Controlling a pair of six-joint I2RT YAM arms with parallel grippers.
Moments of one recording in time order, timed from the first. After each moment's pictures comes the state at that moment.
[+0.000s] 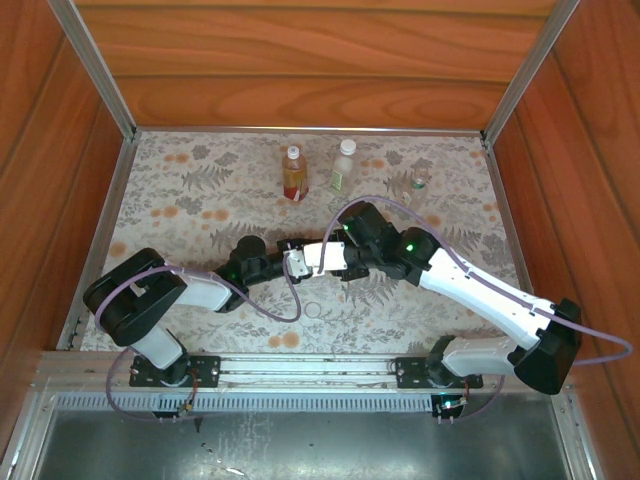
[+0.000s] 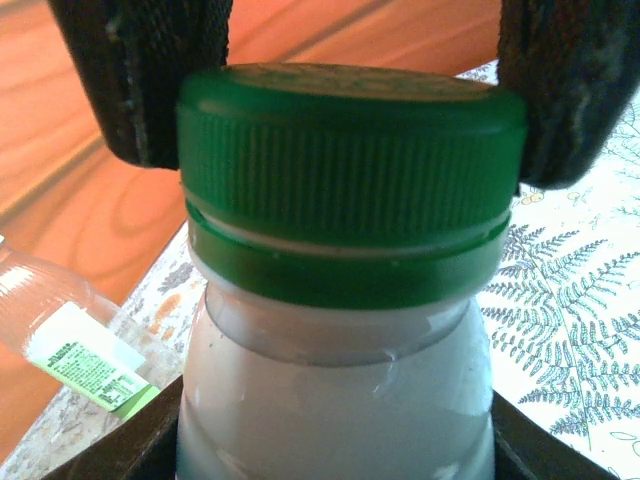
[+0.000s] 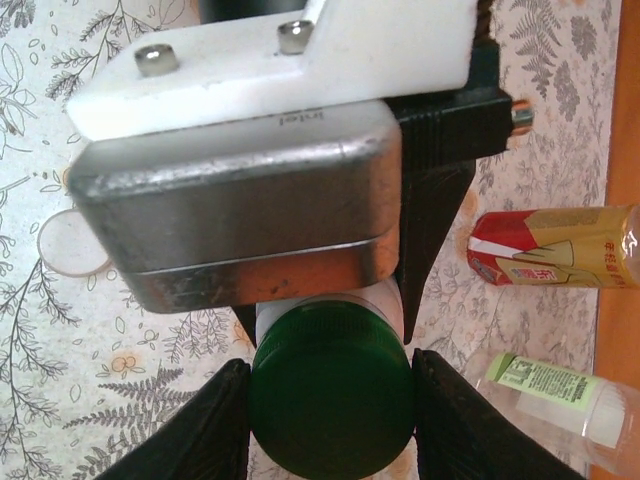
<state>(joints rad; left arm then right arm) -0.81 1.59 0.44 1.01 0.39 0.58 0.94 1.24 1.10 -0.73 -0.03 -0.96</state>
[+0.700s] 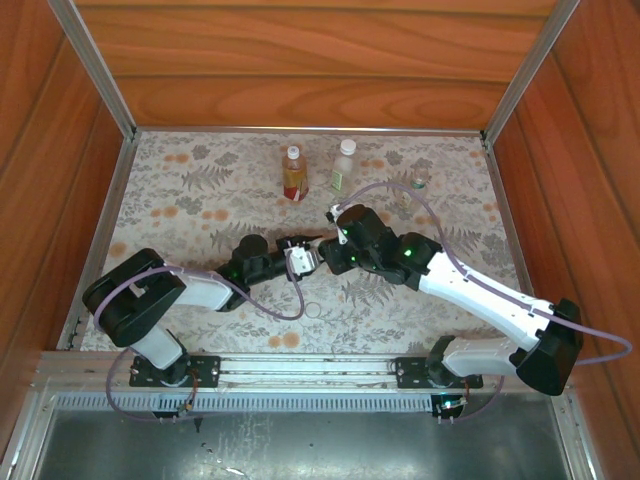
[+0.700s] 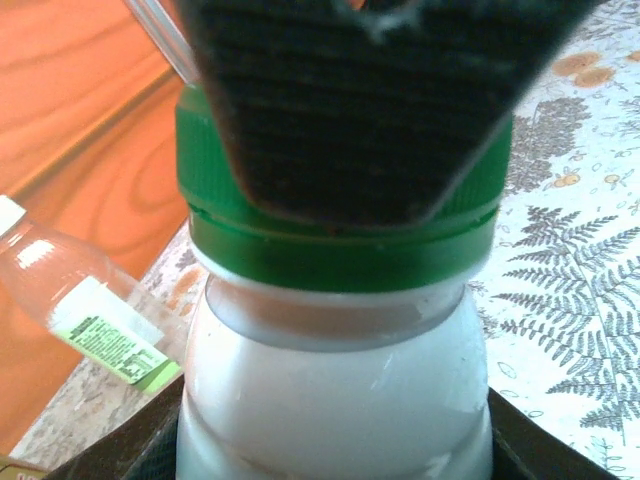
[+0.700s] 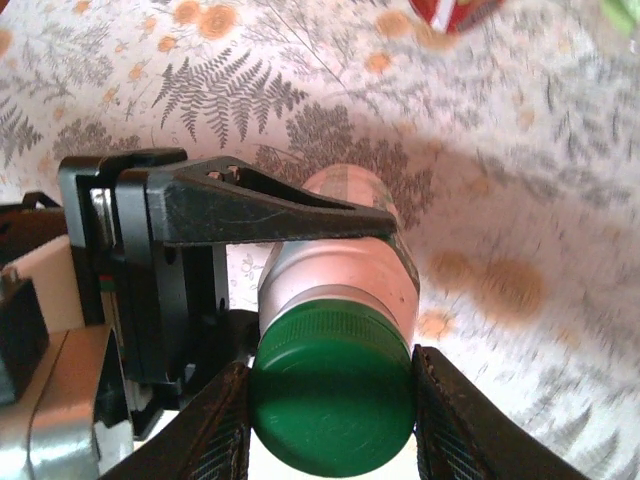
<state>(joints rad) -0.81 1.59 0.45 0.97 0.30 0.59 0.95 1.22 1.06 -0.66 0.09 0.47</state>
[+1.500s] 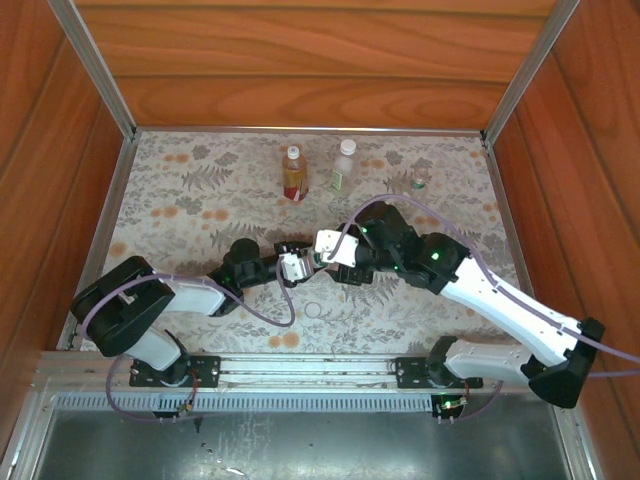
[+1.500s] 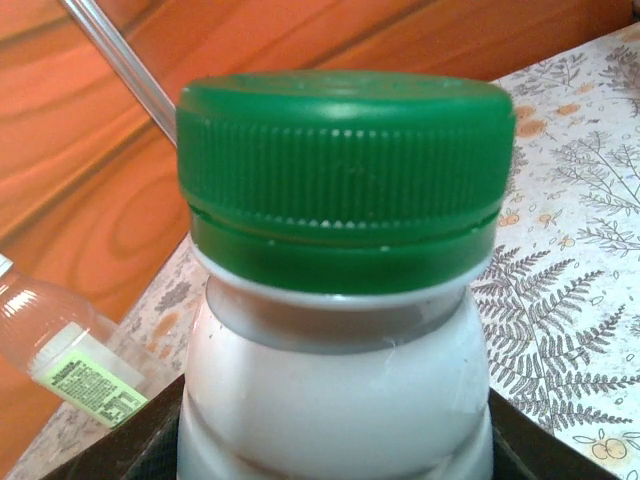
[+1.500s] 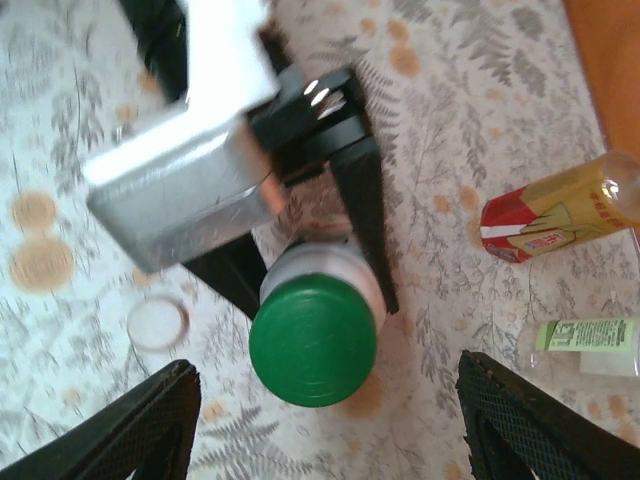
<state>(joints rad) -0.80 1.52 0.40 1.00 0.43 0.58 0.96 1.13 1.13 -0.79 -0.08 -0.69</state>
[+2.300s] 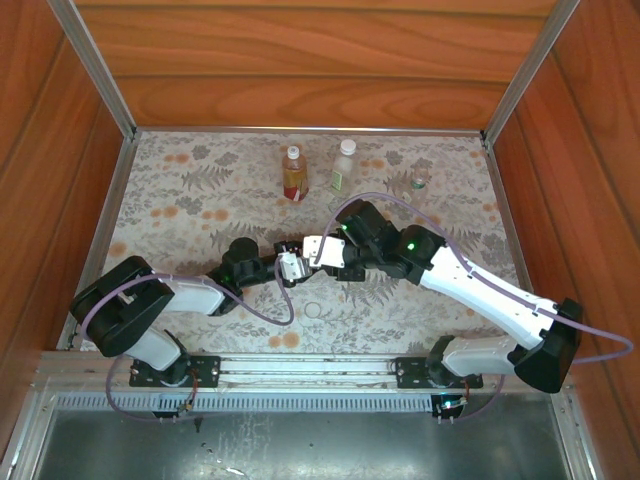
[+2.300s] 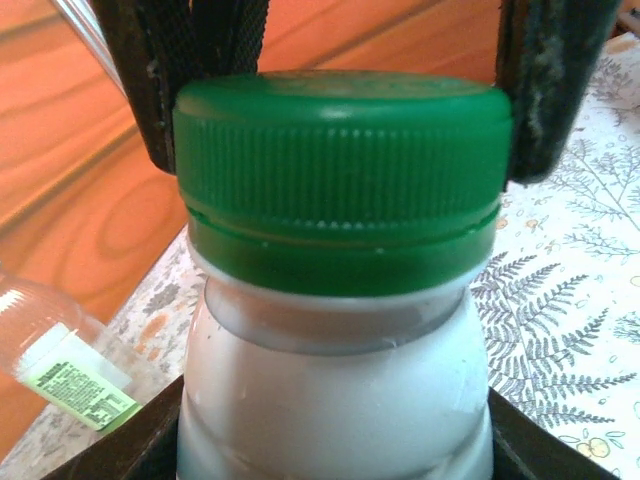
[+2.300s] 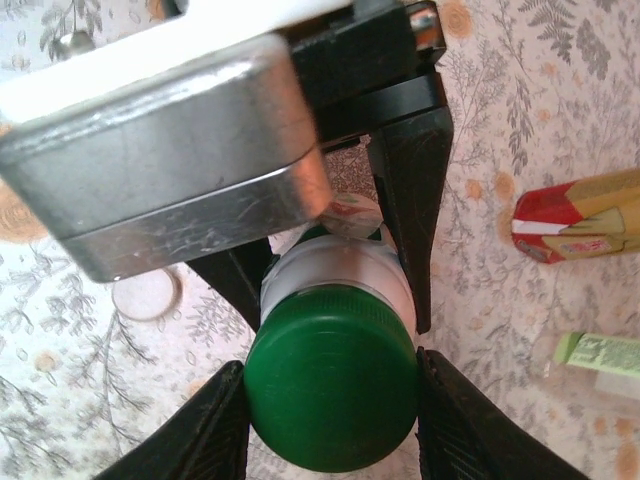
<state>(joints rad) -0.79 1.51 0.40 0.99 0.45 0.56 0.96 1.24 1.16 -0.80 -0.07 -0.72</state>
